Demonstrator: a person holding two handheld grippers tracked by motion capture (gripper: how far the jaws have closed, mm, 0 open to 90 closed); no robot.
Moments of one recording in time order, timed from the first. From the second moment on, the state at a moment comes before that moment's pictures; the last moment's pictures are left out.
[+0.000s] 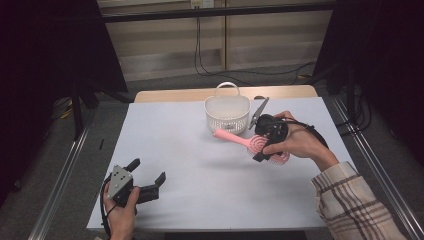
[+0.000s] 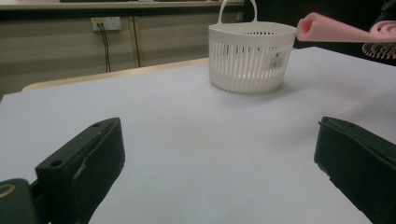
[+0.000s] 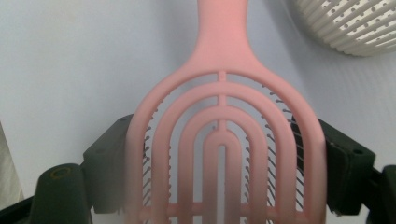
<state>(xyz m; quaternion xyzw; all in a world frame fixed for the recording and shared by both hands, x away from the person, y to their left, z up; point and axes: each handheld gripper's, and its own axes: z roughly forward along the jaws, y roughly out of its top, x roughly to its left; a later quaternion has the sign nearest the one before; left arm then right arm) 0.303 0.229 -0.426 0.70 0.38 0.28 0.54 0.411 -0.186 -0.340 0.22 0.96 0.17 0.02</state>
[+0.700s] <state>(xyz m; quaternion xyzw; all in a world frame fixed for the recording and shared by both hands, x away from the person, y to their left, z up) 0.316 0.191 -0.415 0.73 0.31 0.26 0.55 0.388 -0.179 -0.331 0.21 0.96 0.17 0.03</state>
